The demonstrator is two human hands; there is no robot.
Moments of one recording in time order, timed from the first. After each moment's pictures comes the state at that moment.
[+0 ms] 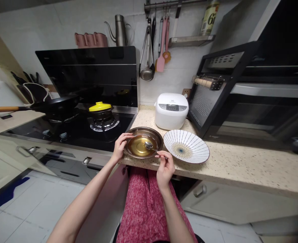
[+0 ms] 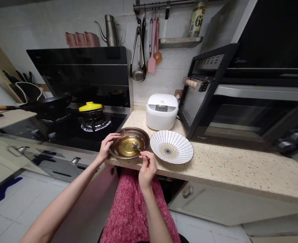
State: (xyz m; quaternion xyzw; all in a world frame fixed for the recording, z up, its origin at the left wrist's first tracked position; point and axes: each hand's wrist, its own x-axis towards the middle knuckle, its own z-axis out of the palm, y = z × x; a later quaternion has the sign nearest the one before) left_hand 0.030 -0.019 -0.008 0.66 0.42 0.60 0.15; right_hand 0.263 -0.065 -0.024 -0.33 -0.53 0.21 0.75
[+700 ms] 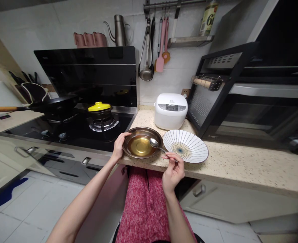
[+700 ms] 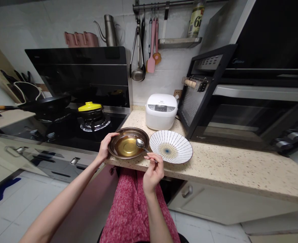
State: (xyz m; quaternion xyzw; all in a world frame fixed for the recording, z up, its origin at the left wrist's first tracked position) left_hand 0.032 -0.016 -0.011 0.62 0.44 0.62 0.16; right_hand 0.279 -0.078 -0.002 -0.33 -0.48 0.16 0.80
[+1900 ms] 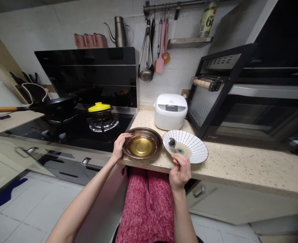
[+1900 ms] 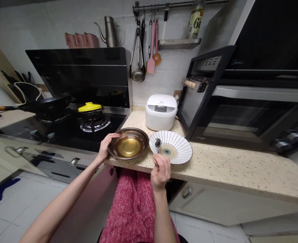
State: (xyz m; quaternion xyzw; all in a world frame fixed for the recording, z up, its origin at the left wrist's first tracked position) left_hand 0.031 -0.016 -0.010 0.64 0.43 0.62 0.14; right_hand 0.321 -0.061 -0.004 -0.30 -0.61 -0.13 0.72
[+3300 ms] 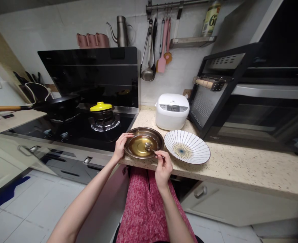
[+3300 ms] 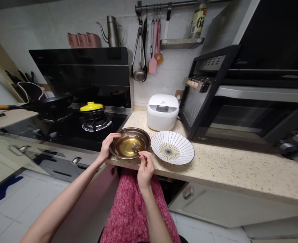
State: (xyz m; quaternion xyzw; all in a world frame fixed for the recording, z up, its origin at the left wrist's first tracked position) left_hand 0.031 -0.016 -0.010 0.63 0.43 0.63 0.15; right_hand 0.260 -0.066 -0.022 -0.34 -0.57 0.18 0.72
